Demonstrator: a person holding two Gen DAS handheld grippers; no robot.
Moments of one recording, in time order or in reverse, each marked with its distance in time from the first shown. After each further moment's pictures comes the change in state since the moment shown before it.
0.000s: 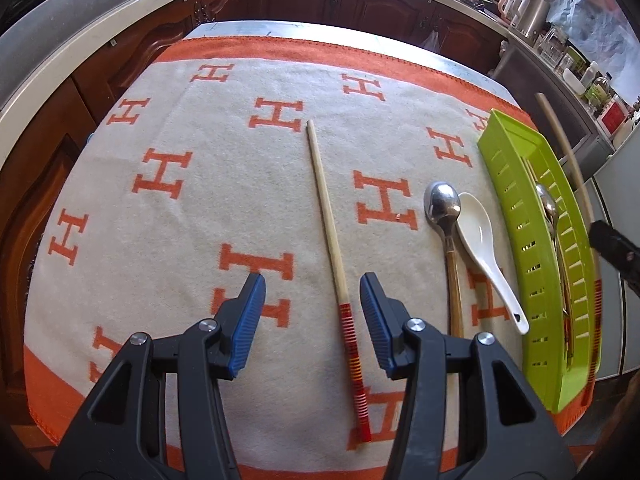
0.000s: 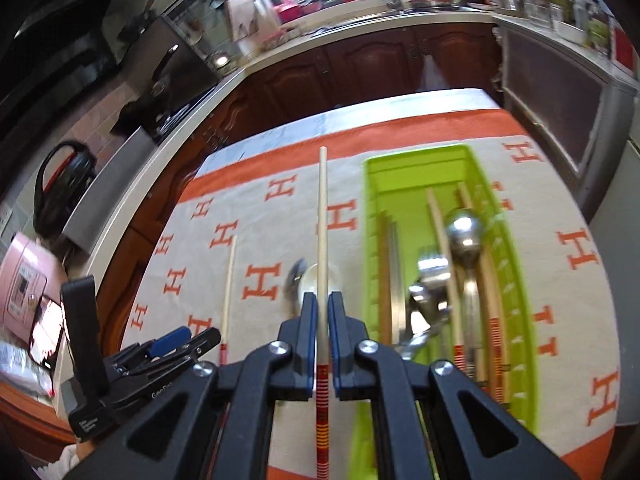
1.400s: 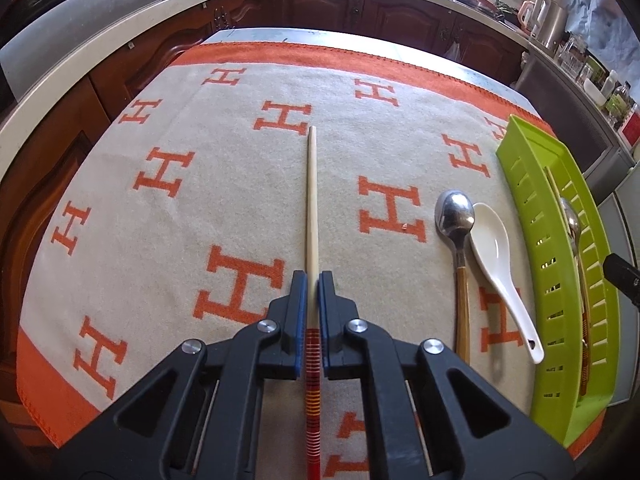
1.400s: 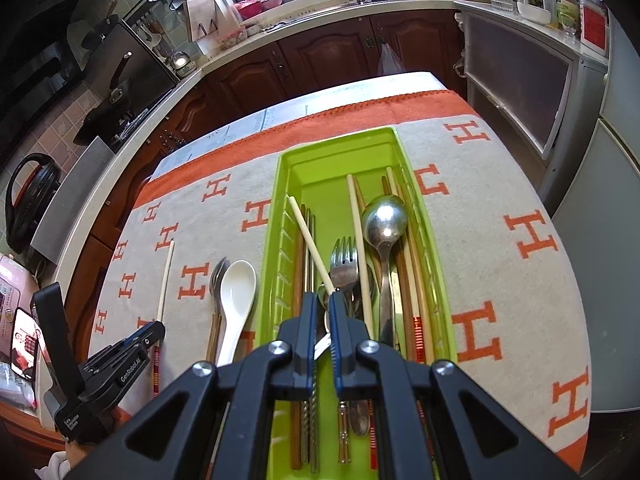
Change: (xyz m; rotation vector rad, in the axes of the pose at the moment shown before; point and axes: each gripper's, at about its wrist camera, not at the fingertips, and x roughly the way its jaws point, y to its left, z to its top) left arm 0.009 -0.012 -0.005 -0.047 -0.062 0.074; right arm 0.011 -0.040 -0.005 0.031 0.041 -0.075
